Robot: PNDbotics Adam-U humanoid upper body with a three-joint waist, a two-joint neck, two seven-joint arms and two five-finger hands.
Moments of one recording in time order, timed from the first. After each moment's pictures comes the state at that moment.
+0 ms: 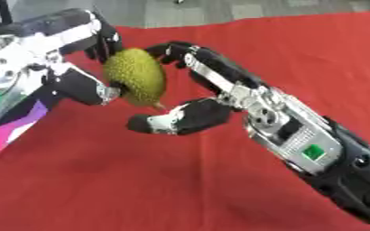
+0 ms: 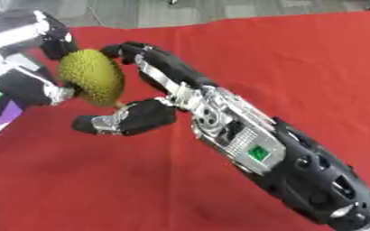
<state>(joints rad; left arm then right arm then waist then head) -0.85 0.63 -0.53 -1.90 -0.48 0.60 -0.64 -0.66 -0.43 0.62 -1.98 0.36 0.46 0.16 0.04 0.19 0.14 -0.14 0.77</state>
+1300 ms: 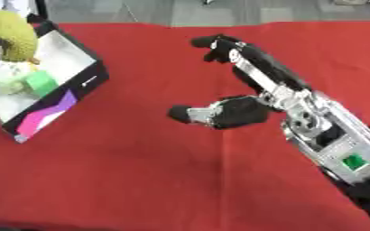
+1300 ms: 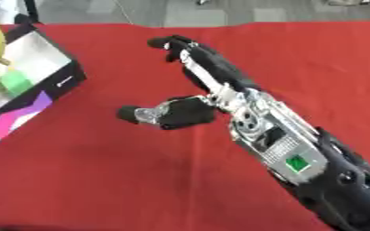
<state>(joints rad) -0.62 0.88 -0.18 -1.54 -0.58 0.71 -0.35 -0.64 -0.46 0.59 -1.98 0.35 0.45 0.11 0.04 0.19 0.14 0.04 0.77</state>
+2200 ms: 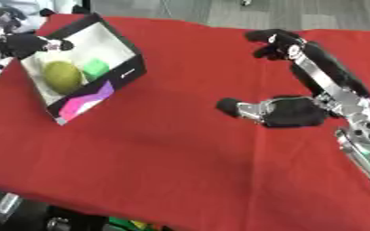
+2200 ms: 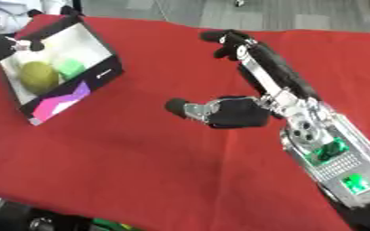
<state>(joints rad) -0.69 0.79 -0.16 -1.19 -0.54 0.56 -0.22 -0.64 -0.46 0.57 -1.98 0.30 0.42 0.07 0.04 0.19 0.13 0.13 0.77</state>
